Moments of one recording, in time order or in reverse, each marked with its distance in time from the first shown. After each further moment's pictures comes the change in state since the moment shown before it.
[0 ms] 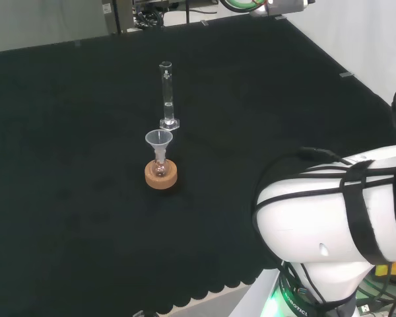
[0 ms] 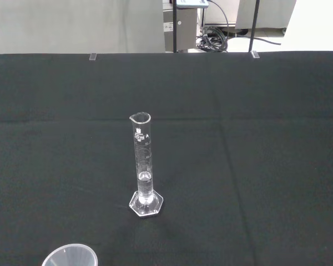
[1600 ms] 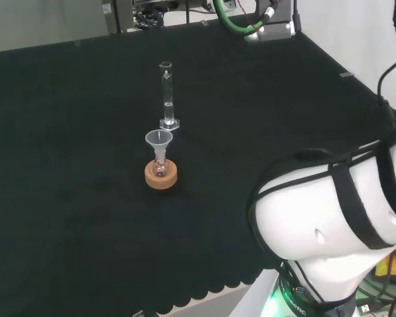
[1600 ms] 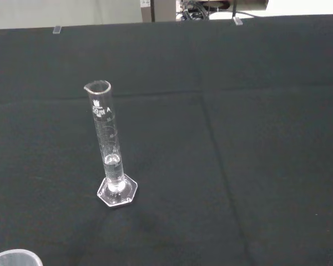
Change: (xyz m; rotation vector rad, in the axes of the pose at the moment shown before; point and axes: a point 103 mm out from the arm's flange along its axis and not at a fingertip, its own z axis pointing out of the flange) arm -0.028 0.064 0.080 0.052 0.018 0.059
